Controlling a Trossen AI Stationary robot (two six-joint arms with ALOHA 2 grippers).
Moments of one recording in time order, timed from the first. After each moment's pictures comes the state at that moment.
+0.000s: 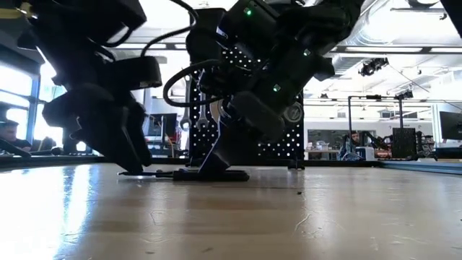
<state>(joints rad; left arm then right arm) -0.34 1.59 0.68 -0.14 -0.35 -0.34 0.15 2.09 1.22 -0.02 0.06 0.03</state>
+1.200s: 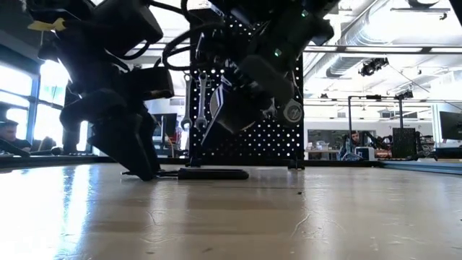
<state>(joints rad) -0.25 1.66 0.68 -0.07 -0.24 -0.29 0.18 2.02 1.34 -0.24 0.10 -0.08</state>
